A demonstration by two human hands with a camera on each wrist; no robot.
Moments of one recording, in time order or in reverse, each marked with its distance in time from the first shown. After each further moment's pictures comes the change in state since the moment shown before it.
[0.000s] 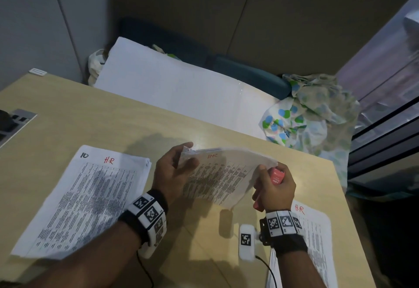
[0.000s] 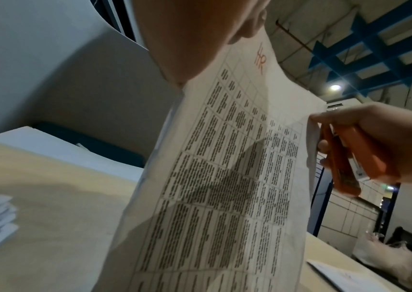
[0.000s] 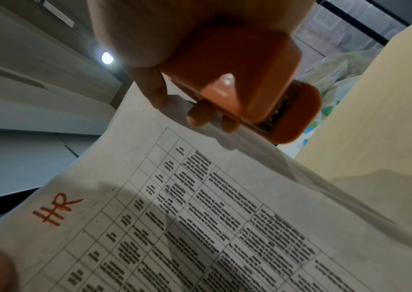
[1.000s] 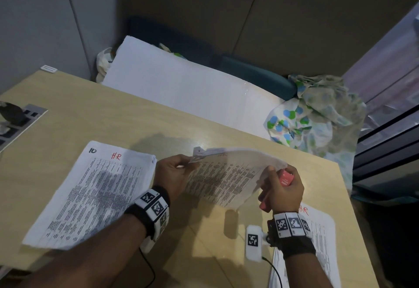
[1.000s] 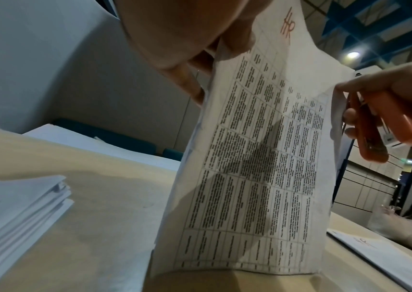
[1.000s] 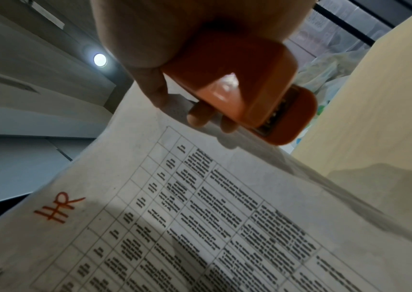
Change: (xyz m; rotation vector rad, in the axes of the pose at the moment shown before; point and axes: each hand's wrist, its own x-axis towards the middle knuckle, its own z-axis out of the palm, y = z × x) left_hand 0.000 -0.020 -0.014 0.319 0.019 -0.054; right_hand -0.004 0.003 -0.006 0.005 0.022 0.010
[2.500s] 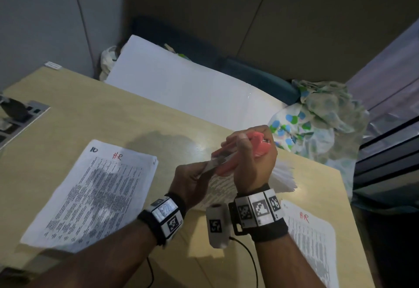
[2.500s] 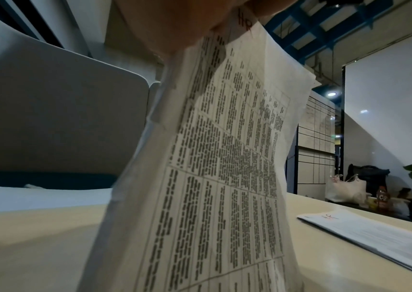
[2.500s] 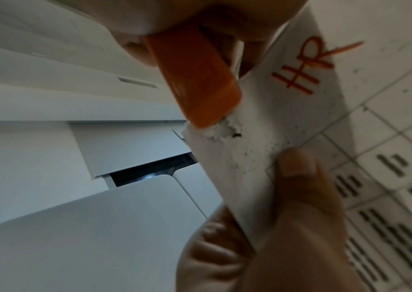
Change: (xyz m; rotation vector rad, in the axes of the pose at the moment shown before) left_hand -0.009 0.024 0.025 -0.051 -0.023 0.427; right_hand -0.040 -0.129 0.087 0.534 -0.251 -0.280
